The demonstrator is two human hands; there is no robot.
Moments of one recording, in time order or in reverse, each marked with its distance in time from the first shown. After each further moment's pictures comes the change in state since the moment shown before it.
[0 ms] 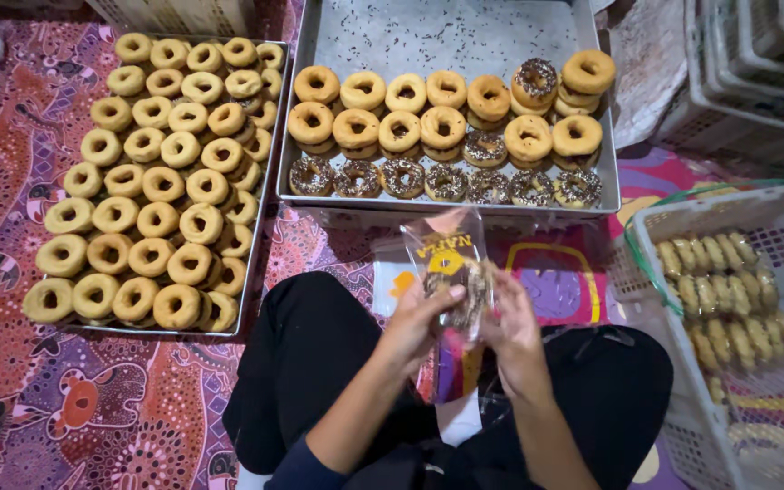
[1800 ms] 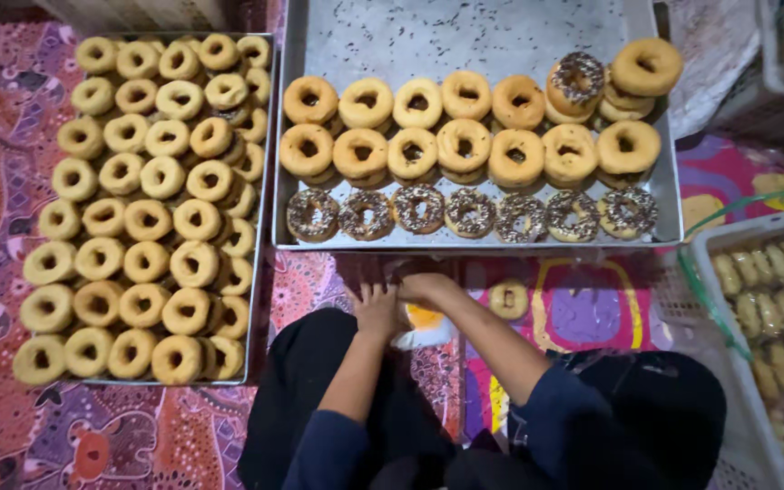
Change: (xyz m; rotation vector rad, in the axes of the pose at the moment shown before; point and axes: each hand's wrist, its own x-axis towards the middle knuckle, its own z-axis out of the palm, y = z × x) left_hand 0.143 -0.016 -0.250 2.248 0.268 -0.264; right_hand 0.249 0.283 -0.047 -1.415 -0.760 0.429
